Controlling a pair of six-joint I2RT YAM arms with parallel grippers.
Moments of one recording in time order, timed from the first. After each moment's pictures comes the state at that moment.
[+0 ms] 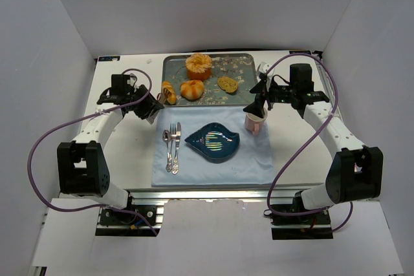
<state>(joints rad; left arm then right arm) -0.03 1.50 1.09 -0.46 0.38 -0.67 0.19 1.43 1.13 -0.32 -0.96 -0.58</state>
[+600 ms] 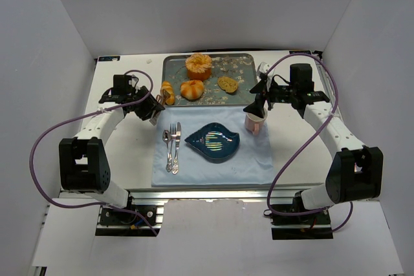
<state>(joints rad) -0.04 1.53 1.09 -0.45 0.38 -0.67 0.18 1.43 1.13 -0.32 -0.97 -0.58</state>
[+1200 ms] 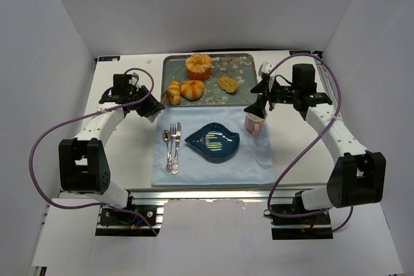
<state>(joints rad) -0.04 1.53 1.09 -0.42 0.41 -0.67 0.18 1.40 1.12 -0.31 -0.98 -0.57</state>
